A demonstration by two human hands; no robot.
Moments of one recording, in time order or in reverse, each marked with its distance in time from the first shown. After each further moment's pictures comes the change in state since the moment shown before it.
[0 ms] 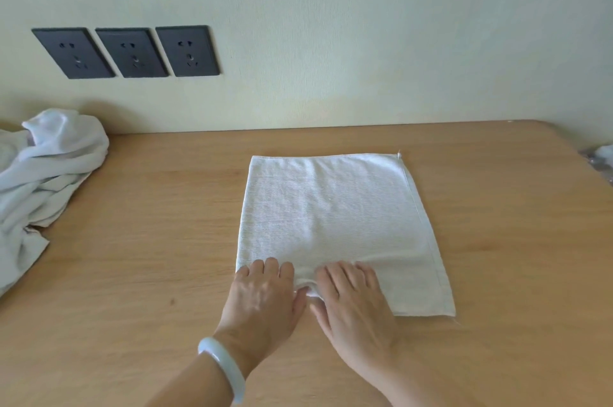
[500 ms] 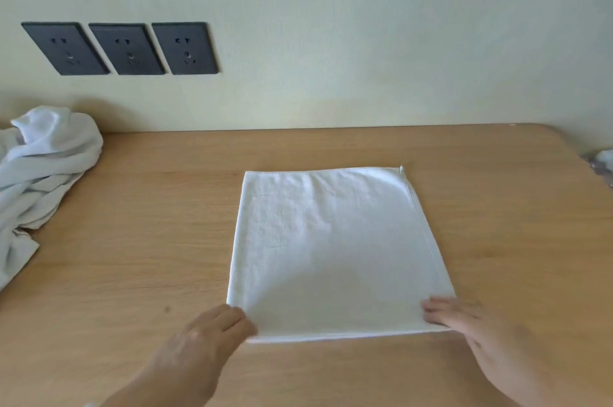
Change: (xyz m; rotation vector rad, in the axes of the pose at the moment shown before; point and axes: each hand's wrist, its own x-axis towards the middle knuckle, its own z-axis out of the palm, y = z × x) left_hand -0.060 -0.065 0.000 -0.274 -0.060 0.237; right_hand -0.086 0.145 -0.043 0.234 -0.288 0.153
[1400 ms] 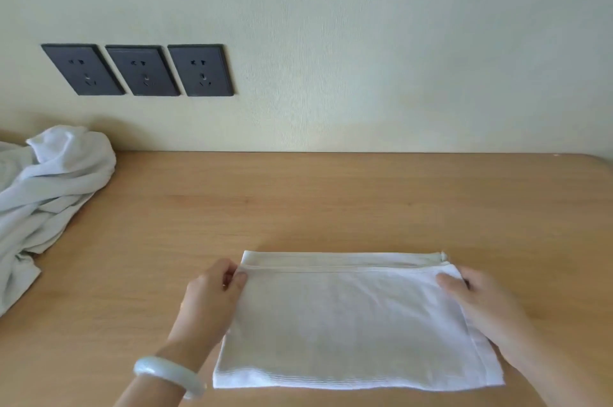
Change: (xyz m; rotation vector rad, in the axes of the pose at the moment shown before) left_hand 0.095 -0.032 -0.020 -0.625 0.295 -0.932; right_hand 0.127 -0.019 -0.032 0.736 0.097 0.618
